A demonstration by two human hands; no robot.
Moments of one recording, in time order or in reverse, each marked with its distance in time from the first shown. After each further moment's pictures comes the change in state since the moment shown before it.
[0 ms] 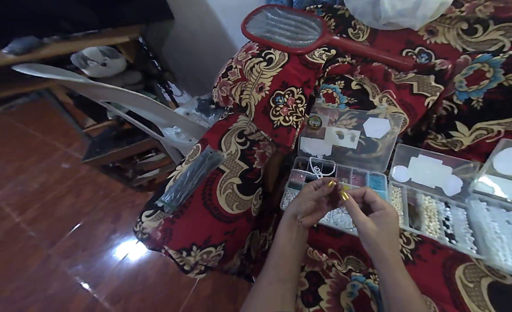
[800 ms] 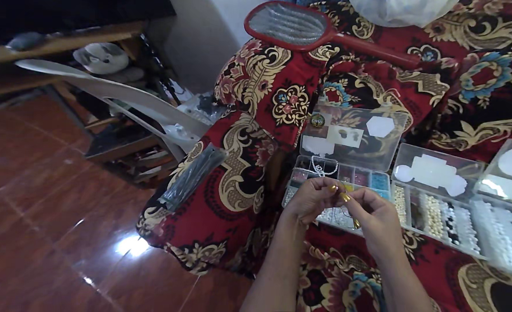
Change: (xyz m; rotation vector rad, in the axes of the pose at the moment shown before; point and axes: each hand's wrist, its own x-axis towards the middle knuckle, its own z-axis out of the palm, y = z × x) left_hand 0.000 0.005 -0.009 0.191 -0.067 0.071; right_hand 0.000 -0.004 -0.002 0.075 -0.064 0.217
